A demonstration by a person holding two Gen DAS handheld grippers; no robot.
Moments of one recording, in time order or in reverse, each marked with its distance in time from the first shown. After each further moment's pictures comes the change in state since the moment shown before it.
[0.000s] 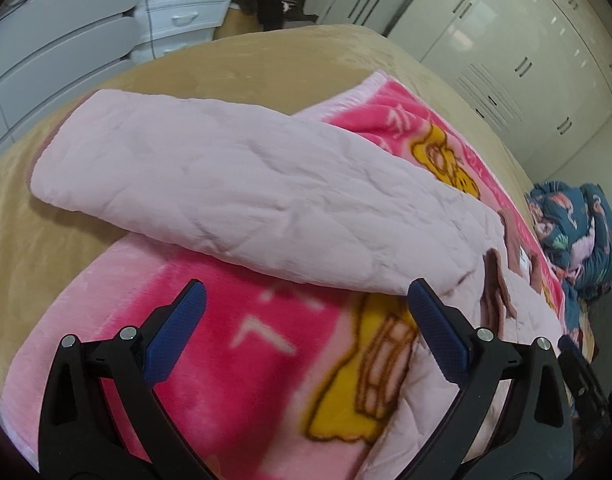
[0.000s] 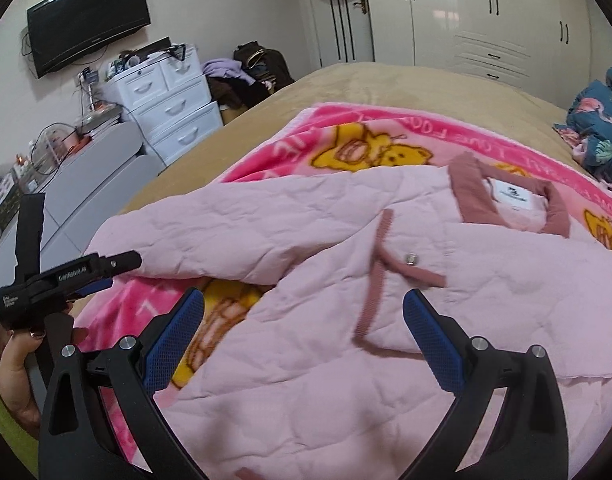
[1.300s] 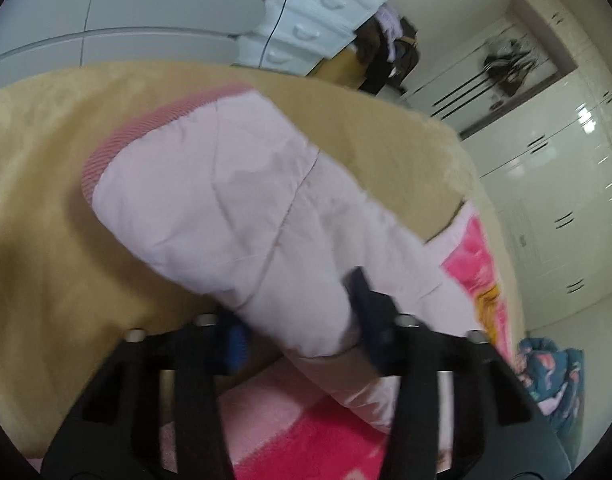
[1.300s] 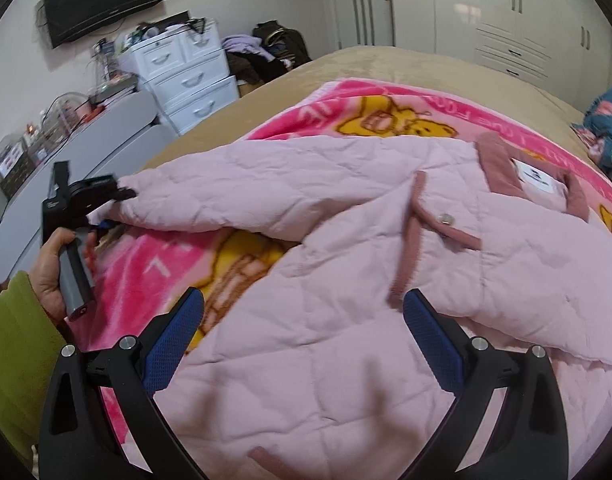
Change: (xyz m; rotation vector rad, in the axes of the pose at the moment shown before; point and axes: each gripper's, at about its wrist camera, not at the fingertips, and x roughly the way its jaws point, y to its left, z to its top) left arm 0.014 0.133 0.048 -0.466 -0.197 -0.010; right arm 0.009 0.015 -0.032 -0.044 0.057 0.028
